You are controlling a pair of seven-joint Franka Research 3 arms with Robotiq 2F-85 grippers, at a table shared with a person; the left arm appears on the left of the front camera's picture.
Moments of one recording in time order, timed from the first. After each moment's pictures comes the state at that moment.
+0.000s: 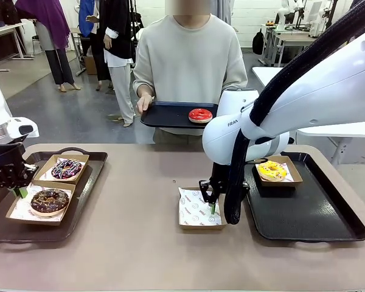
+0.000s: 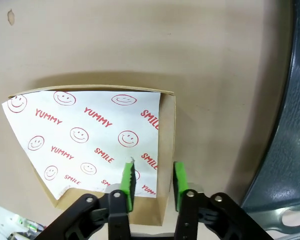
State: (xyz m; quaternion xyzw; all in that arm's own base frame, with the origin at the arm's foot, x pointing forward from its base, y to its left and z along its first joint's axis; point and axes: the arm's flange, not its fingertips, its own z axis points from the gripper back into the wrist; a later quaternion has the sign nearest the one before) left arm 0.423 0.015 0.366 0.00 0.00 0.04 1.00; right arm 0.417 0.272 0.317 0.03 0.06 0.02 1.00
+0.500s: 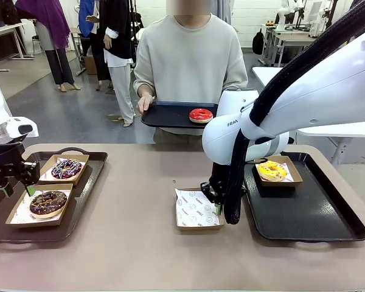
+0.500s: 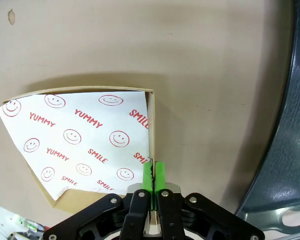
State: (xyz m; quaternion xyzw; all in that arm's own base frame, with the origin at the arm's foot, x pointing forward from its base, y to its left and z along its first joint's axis) left arm 0.423 0.016 0.367 0.00 0.00 0.04 1.00; right arm 0.417 0.273 0.317 0.03 0.06 0.02 1.00
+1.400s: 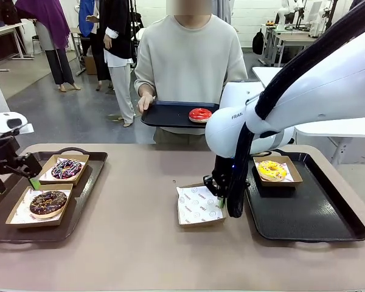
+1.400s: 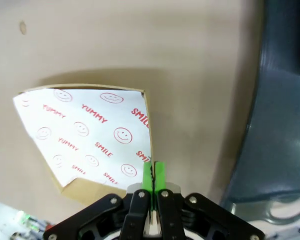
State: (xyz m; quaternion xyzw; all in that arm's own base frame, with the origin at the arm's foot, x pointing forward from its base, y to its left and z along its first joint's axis) left arm 0.412 0.034 0.386 -0.09 0.00 0.02 1.00; right arm 0.421 0.263 0.348 0.03 0.04 0.01 1.00
